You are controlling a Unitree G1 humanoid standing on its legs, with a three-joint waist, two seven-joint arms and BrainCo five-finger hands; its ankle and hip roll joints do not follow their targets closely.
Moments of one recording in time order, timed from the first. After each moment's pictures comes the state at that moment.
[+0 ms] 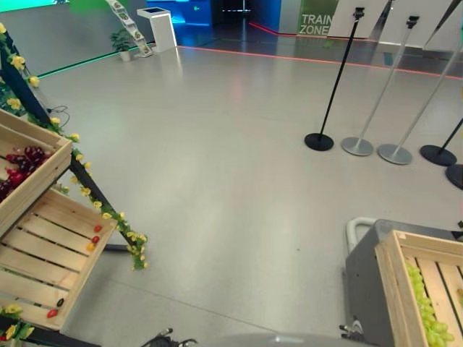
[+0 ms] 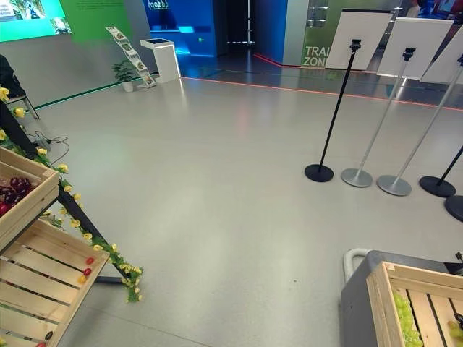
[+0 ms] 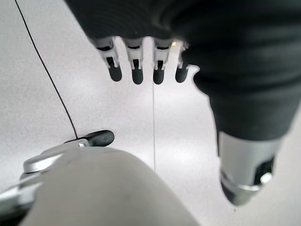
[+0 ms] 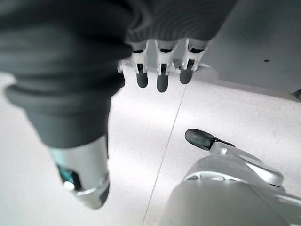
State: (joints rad) left arm 0.04 0.22 -0.28 1.23 -0.09 -0.08 0.06; right arm 0.03 -0.29 0.22 1.26 0.21 -0.08 -0.01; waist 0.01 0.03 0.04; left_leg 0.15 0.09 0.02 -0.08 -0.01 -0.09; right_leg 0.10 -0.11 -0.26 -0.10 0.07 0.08
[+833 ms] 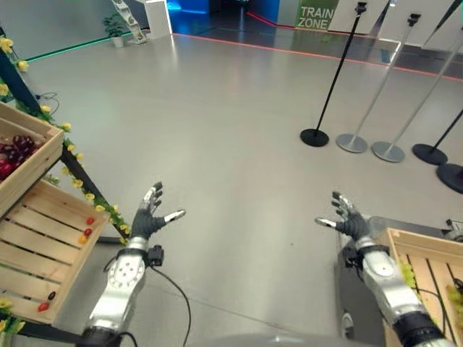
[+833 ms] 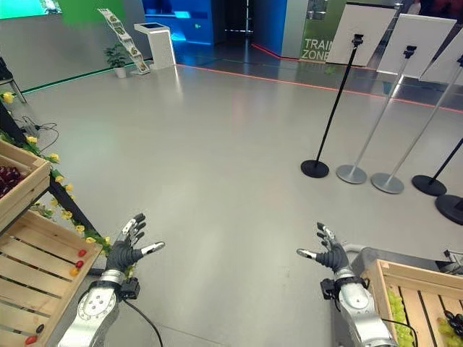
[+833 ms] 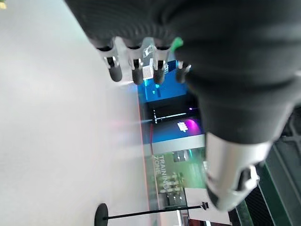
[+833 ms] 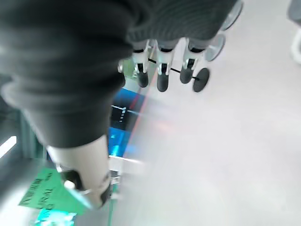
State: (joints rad) left arm 0.07 0.42 -0.08 0.09 -0.21 -0.18 0.13; right arm -0.01 -0.47 0.09 0.26 0.19 -0.15 -0.08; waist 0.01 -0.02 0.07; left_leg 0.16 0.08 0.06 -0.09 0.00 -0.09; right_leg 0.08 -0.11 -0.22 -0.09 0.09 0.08
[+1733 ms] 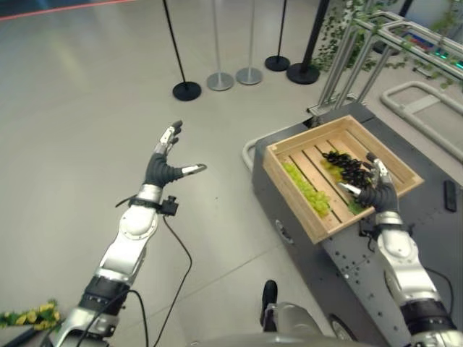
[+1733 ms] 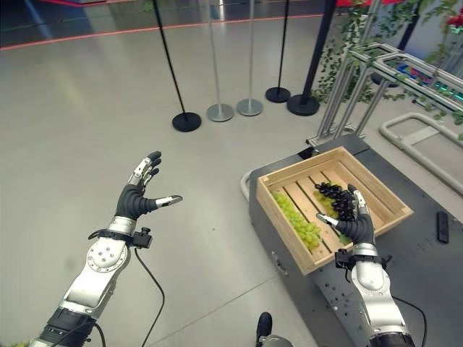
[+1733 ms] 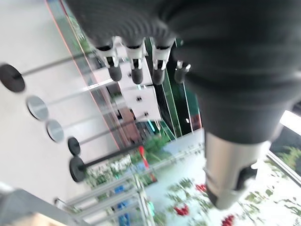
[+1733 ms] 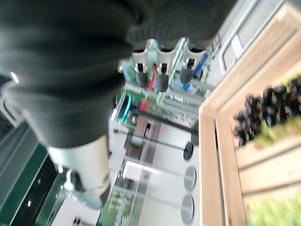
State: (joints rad) left arm -0.21 0.47 -0.16 -0.02 -0.14 -0.23 0.12; right arm -0.03 -0.48 -0.10 0.16 0.14 -0.21 -0.22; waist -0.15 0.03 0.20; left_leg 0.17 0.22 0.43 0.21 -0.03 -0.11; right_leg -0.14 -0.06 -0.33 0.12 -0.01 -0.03
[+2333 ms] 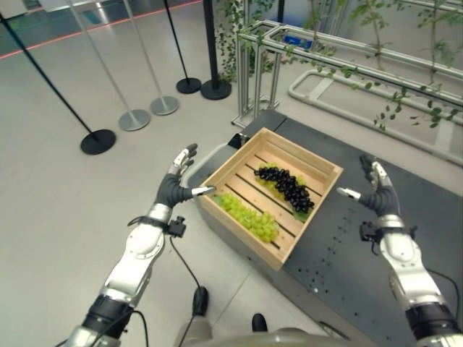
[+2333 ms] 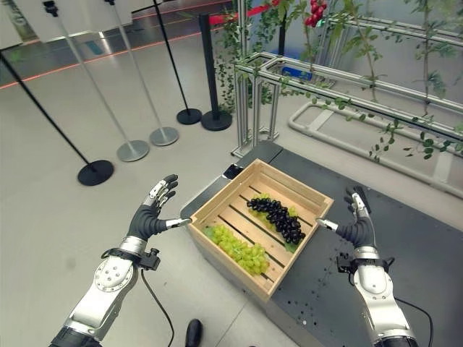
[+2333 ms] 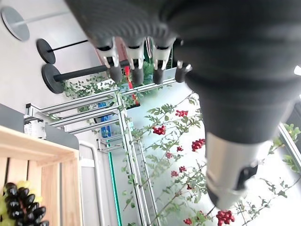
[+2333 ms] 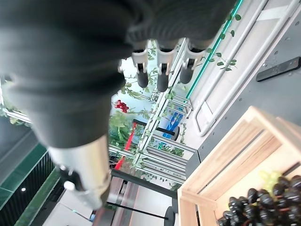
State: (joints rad) left arm -0.06 0.46 -0.21 -0.06 -0.18 -0.23 0.08; right arm -0.01 -0.52 -0.03 0.16 0.12 -0.21 -0.18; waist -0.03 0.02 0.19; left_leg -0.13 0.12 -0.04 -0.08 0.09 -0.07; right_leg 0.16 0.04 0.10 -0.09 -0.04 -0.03
